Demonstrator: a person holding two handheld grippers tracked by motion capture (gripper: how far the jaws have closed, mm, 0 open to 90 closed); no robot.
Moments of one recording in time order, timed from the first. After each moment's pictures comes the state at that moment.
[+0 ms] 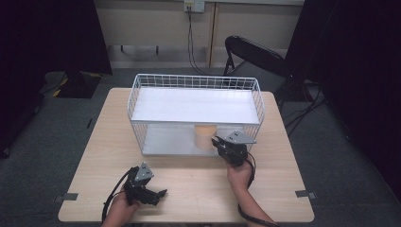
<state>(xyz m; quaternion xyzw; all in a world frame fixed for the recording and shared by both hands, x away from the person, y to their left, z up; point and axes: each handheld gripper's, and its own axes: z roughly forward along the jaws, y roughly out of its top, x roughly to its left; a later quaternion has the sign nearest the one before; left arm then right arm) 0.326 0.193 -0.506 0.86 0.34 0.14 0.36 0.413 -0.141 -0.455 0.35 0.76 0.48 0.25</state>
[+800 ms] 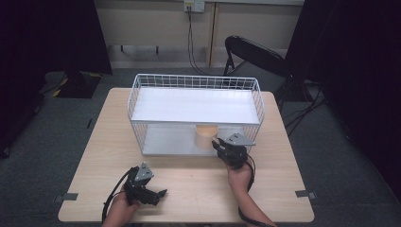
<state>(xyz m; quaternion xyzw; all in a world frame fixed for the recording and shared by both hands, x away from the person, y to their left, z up) 0.326 0.193 -0.506 0.86 0.34 0.14 0.36 0.410 -0.142 -0.465 0.38 0.76 0.47 0.25</state>
